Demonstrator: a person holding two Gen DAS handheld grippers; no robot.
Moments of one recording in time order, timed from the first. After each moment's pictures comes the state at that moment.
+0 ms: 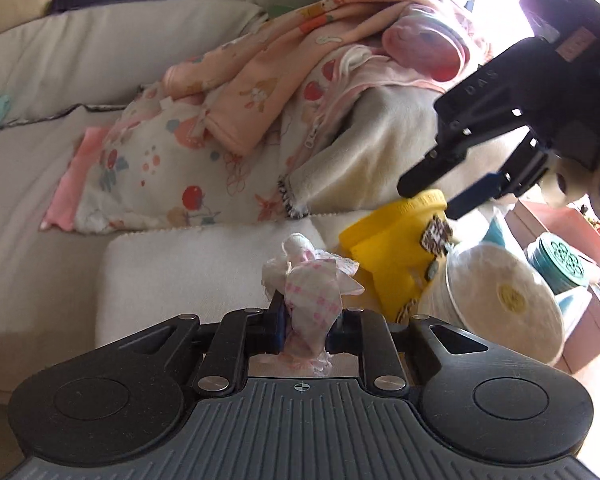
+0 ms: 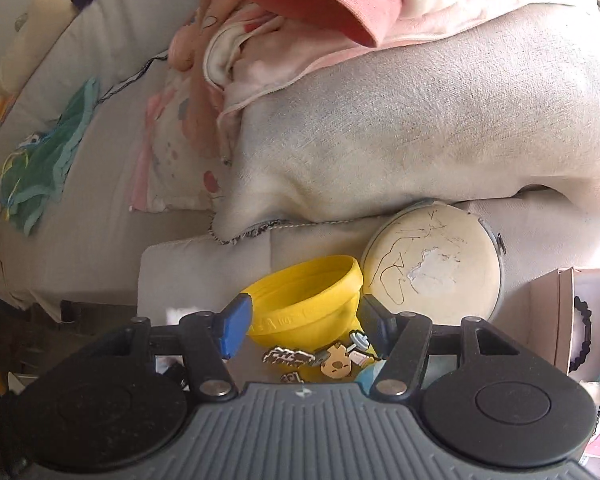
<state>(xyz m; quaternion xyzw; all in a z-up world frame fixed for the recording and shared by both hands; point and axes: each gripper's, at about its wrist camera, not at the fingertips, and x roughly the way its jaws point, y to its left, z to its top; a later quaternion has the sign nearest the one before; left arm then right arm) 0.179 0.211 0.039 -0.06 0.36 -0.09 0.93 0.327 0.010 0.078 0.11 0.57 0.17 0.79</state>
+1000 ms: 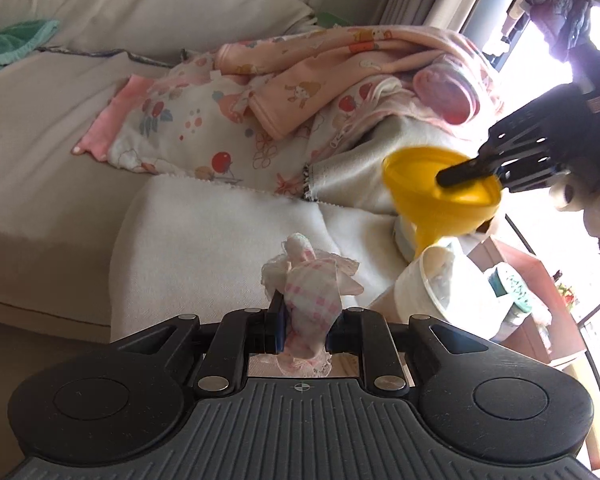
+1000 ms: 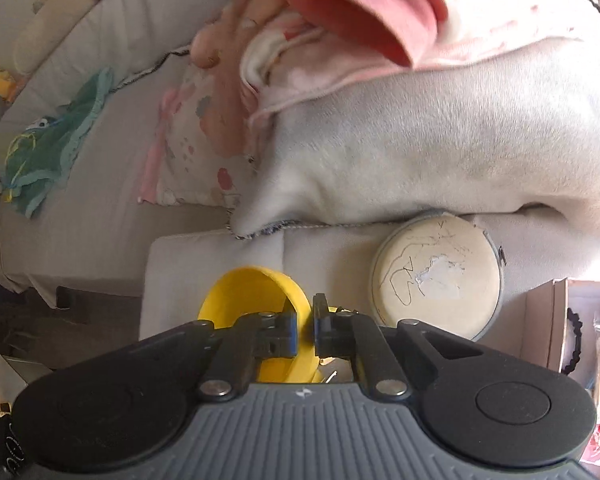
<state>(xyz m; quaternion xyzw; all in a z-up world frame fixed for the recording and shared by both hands) 0.122 0.246 0.059 -0.19 0.36 -0.08 0.91 0.299 0.010 0.121 0.07 0.54 0.21 0.81</state>
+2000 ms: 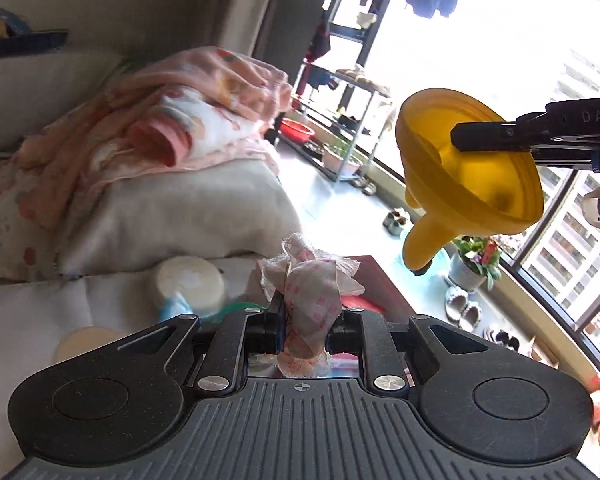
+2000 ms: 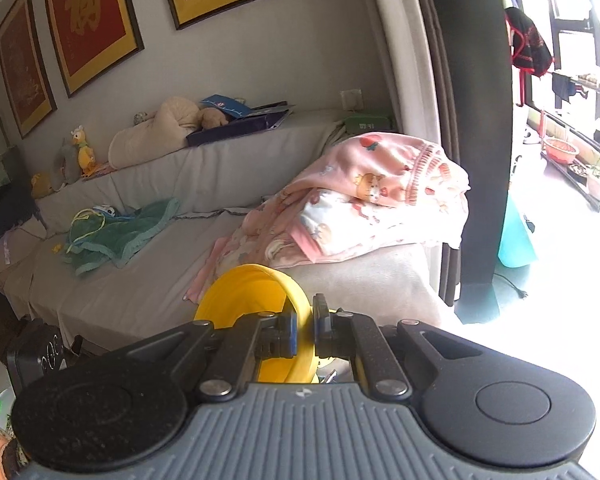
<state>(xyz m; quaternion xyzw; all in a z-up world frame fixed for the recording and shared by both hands) 0.122 0.031 0.171 -0.09 0.32 -0.24 0.91 0.129 -0.194 0.275 0.06 0.30 0.23 0.93</state>
